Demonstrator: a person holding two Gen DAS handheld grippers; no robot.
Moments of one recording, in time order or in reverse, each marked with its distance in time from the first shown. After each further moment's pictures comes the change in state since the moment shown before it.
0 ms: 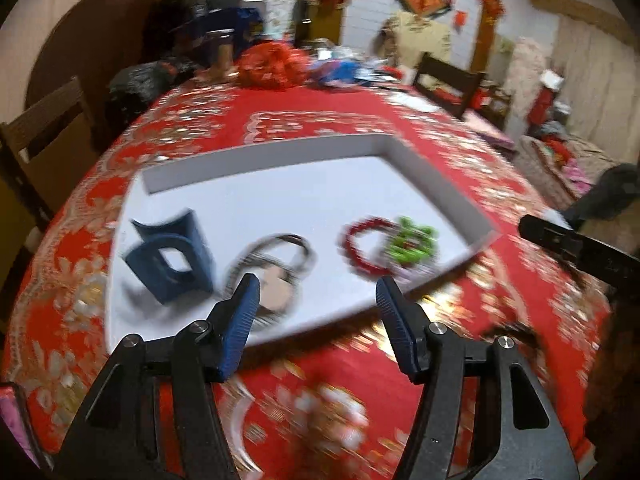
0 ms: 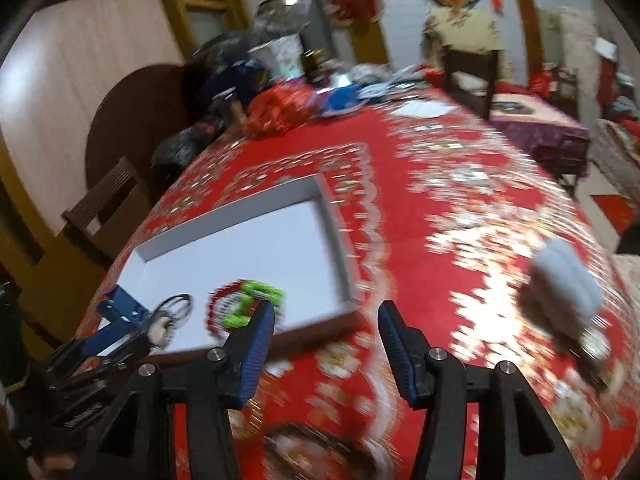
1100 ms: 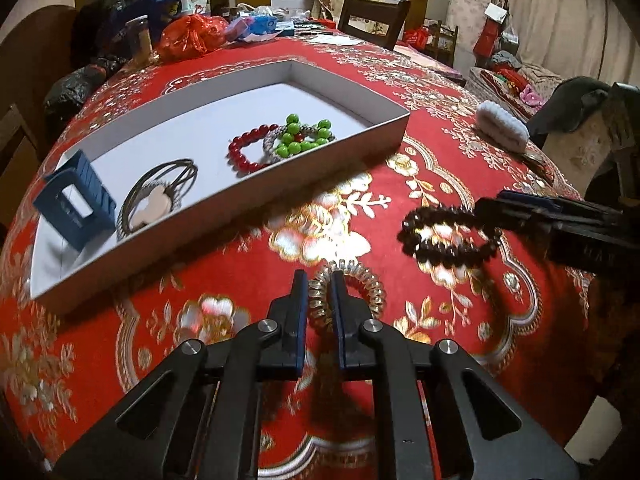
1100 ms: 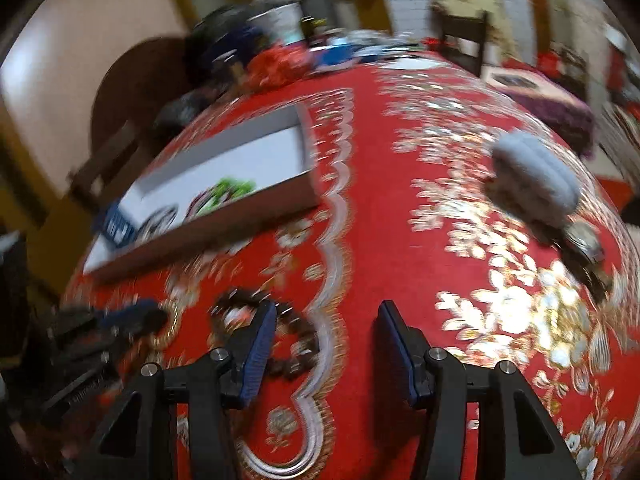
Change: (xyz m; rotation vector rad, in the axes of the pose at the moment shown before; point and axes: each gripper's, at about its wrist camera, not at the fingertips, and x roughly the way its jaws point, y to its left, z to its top) left arm 0.012 -0.056 -0.051 0.187 0.146 -0.077; right arm -0.009 -0.026 -0.068 -0.073 0.127 0.046
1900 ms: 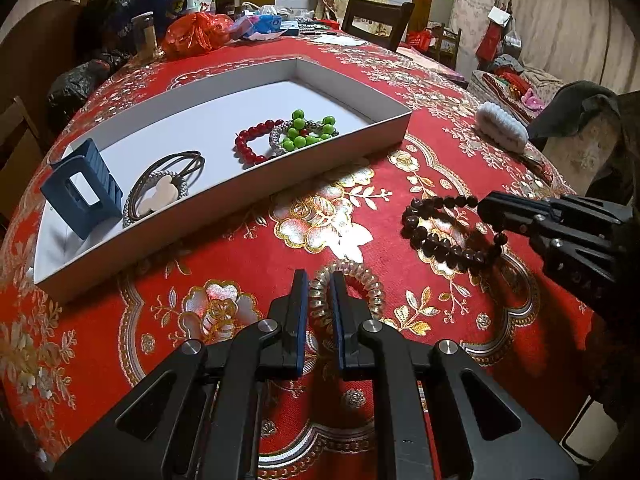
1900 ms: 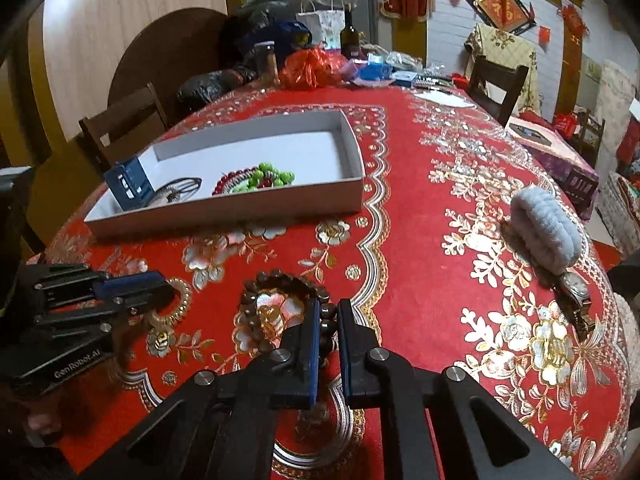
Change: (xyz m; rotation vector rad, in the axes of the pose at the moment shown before) left arm -0.004 0.003 -0.004 -0.014 -0.001 -0.001; right arm -0.010 0.035 -0.010 -0.168 -0.048 -0.075
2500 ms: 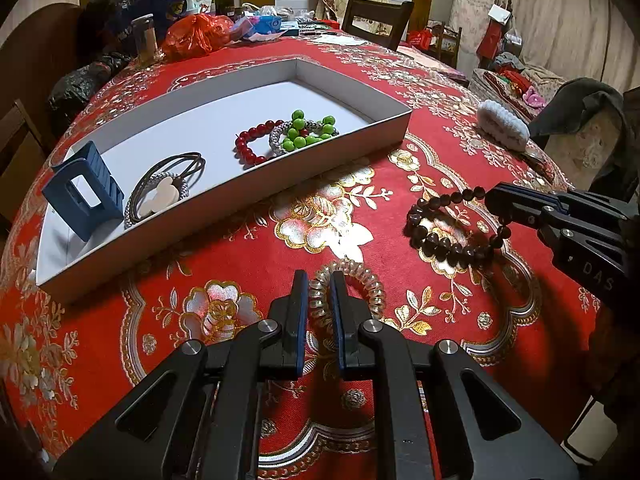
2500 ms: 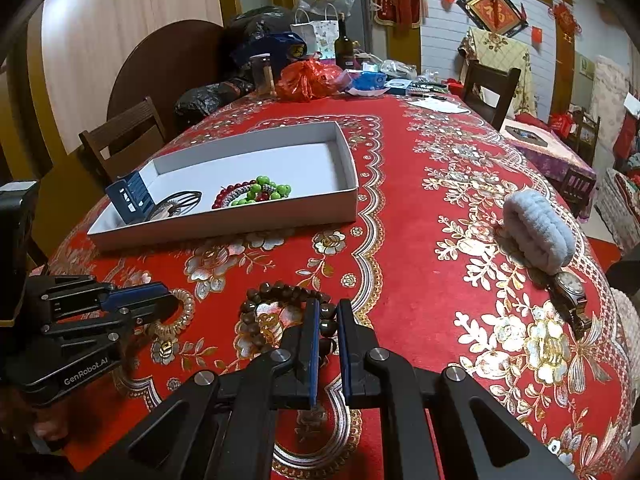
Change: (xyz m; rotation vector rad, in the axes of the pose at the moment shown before) left arm 0.000 -0.001 0.000 0.006 0.000 0.008; right arm -0.004 -0.002 0.002 0.020 -0.028 0.001
